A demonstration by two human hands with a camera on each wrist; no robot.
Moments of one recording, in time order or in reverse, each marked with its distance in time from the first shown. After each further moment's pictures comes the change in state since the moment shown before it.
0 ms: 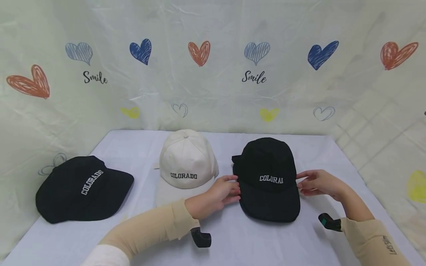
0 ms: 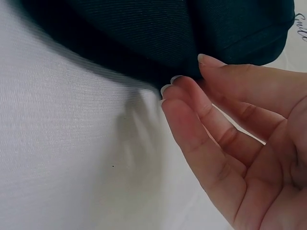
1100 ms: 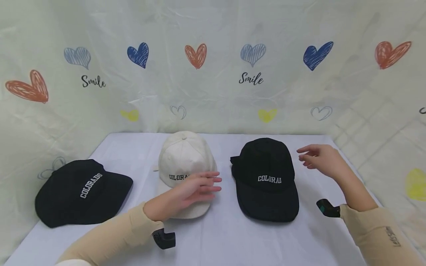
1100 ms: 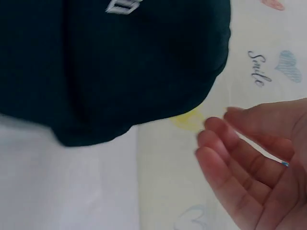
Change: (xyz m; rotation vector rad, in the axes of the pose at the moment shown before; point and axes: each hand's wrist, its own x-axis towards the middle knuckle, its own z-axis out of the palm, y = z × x) left_hand -0.042 0.049 -0.078 0.190 -0.343 0.084; right_hand -0.016 -0.077 -0.001 -0.432 0.449 -0.137
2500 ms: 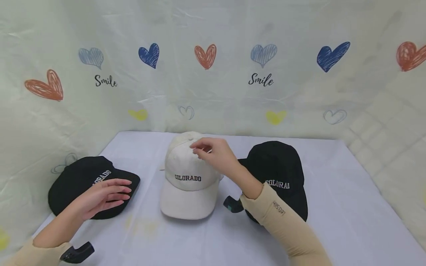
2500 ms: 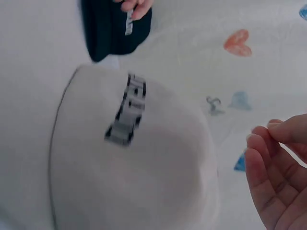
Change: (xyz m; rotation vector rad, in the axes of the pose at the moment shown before) left_hand -0.158 0.018 -0.188 0.282 0.394 -0.039; right_hand 0.064 -0.217 0.154 0.444 0.015 -0.546
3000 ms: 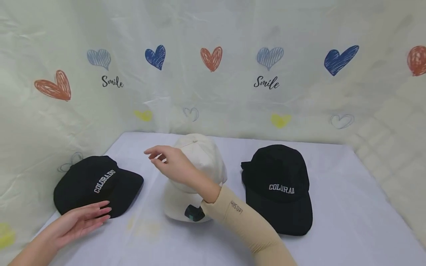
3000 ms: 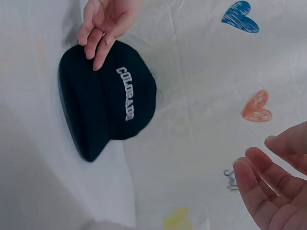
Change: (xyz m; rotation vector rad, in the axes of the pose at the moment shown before) left_hand -0.044 -0.064 -0.057 -0.486 -0.132 -0.119; right_hand 0.040 -0.042 0.093 0.082 -0.222 -0.041
